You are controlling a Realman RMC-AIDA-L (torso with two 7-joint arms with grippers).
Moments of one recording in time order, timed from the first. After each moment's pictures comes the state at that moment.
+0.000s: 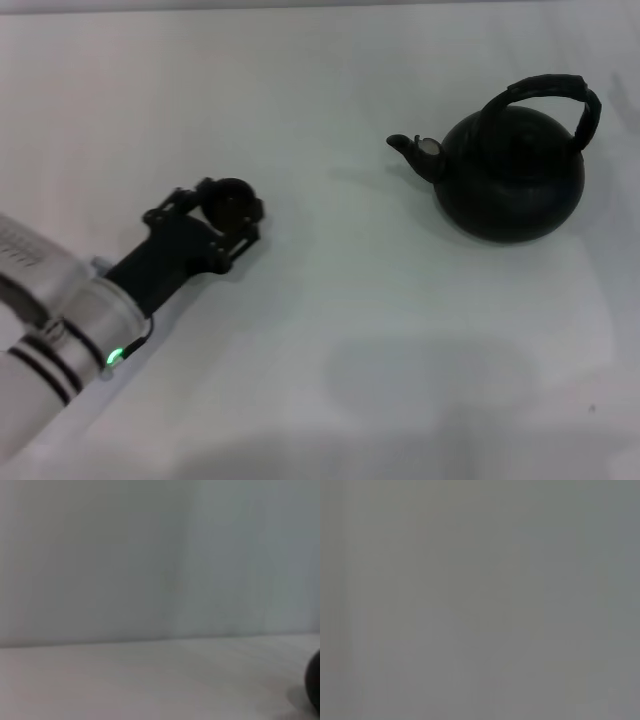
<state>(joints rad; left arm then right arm) -0.34 -2.09 -0.45 -0.28 -0.67 -1.05 2.78 0.45 2.03 -1.10 -0.11 -0.36 -1.06 0.32</state>
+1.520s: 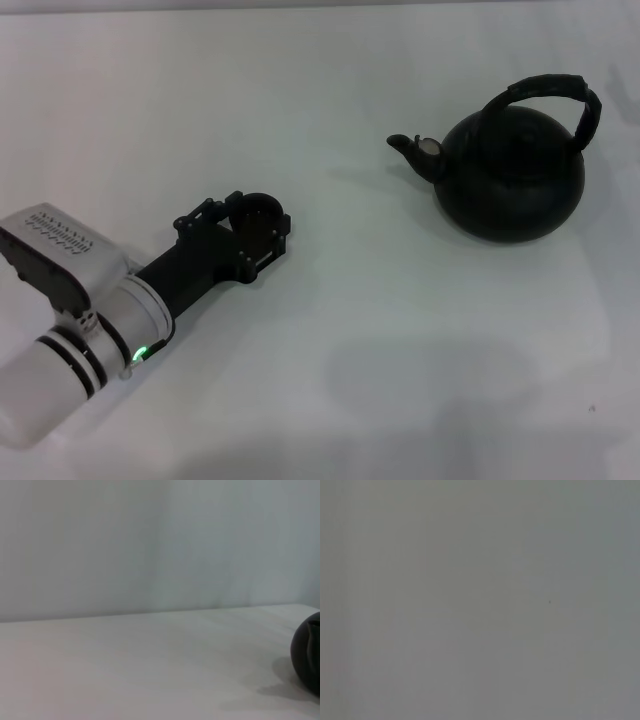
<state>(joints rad) -0.37 -2.09 -0.45 -0.32 -0.62 -0.93 2.77 0.46 2.02 -1.09 -0.12 -0.36 -1.06 0.32</state>
